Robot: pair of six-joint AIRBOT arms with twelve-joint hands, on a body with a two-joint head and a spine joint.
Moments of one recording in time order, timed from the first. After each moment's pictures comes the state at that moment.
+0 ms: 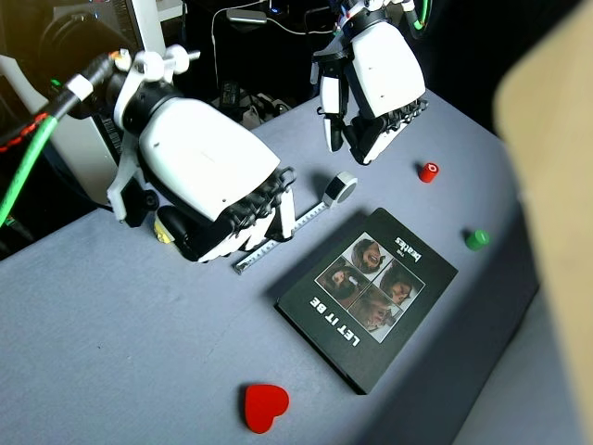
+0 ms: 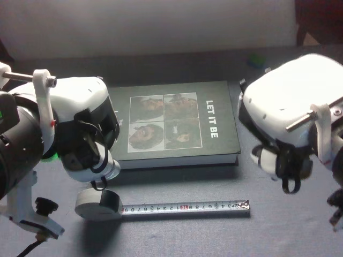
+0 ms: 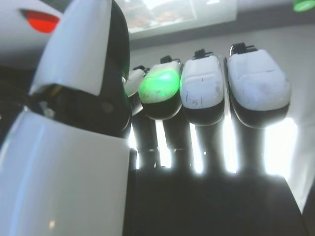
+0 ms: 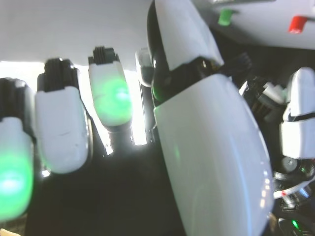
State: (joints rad) left arm 0.23 -0.85 0.49 -1.95 -1.04 2.55; right arm -0.24 -1.06 0.48 -1.63 -1.10 0.48
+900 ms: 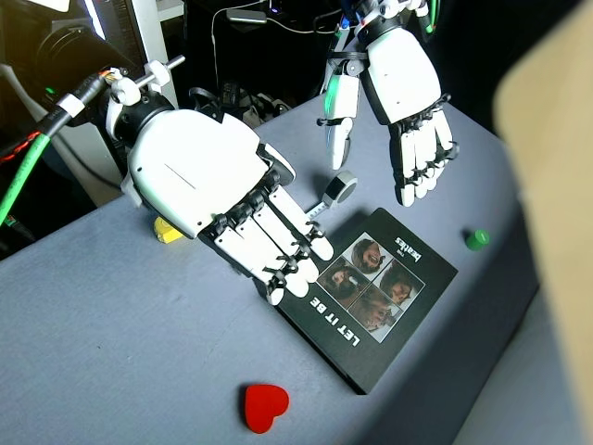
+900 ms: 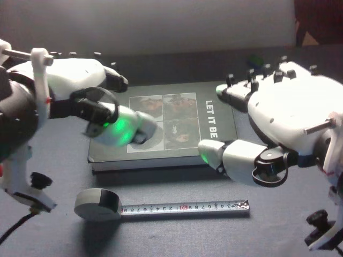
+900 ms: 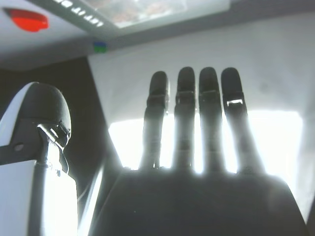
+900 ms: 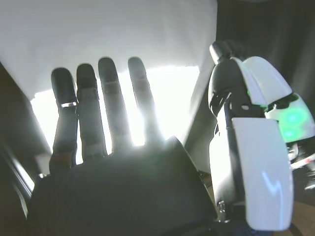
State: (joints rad) left arm 0.22 -0.82 0.57 -1.95 -0.92 2.62; right arm -0.31 -1.06 0.47 -1.72 -1.12 0.83
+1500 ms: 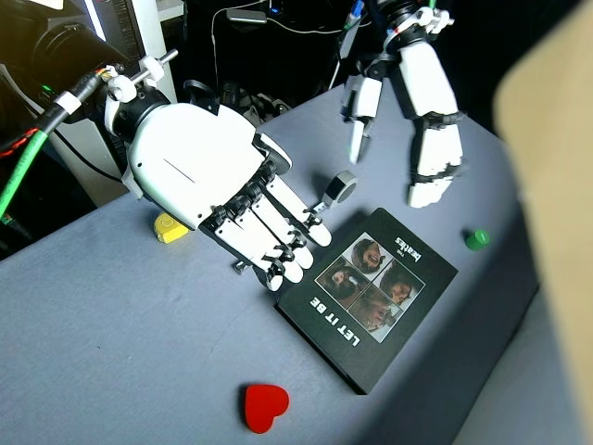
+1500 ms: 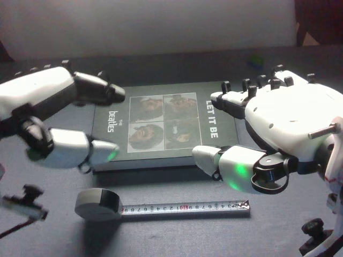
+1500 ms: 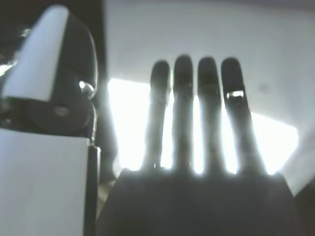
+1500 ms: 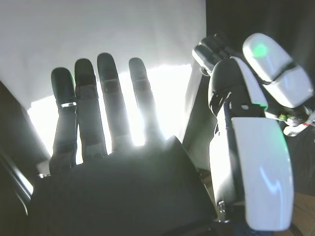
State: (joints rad) left arm 0.65 -0.63 0.66 -0.84 -0.45 1.22; right arm -0.31 -1.05 0.44 -1.73 -1.11 0.87
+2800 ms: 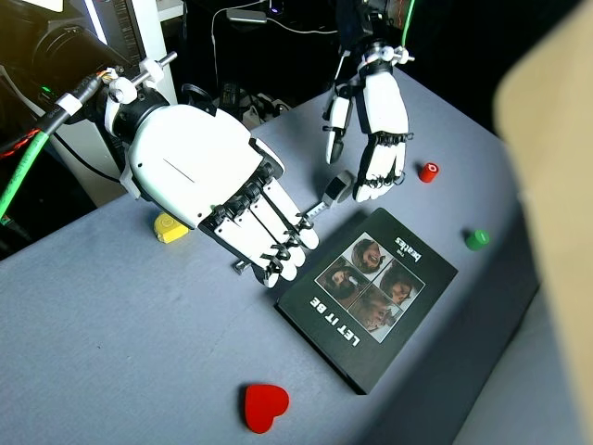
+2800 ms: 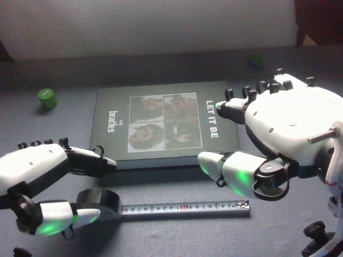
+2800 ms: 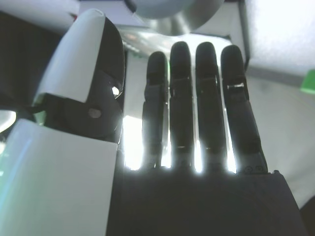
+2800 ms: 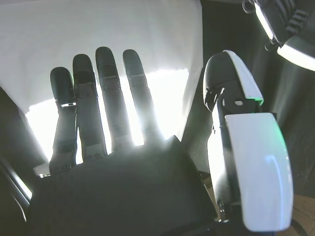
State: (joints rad) left arm 1.06 -0.76 0.74 -0.46 -0.70 0.81; right arm -0.32 -1.04 0.44 -1.74 -1.10 0.86
